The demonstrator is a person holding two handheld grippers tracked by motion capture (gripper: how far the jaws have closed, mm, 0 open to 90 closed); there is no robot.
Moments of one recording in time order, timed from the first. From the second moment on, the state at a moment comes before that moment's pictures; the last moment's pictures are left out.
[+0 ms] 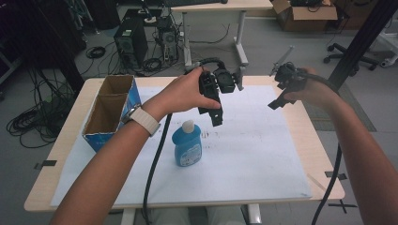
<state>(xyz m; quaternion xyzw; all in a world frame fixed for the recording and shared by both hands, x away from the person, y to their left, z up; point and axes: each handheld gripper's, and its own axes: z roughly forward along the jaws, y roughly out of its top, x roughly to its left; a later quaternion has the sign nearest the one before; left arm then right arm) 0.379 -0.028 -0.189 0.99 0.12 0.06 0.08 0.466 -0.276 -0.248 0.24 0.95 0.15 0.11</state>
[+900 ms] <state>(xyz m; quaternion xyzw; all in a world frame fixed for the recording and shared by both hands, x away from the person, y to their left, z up) 0.362 -0.019 -0.161 0.98 0.19 0.08 0.09 0.461 -0.276 -0.241 0.23 0.95 0.15 0.12</state>
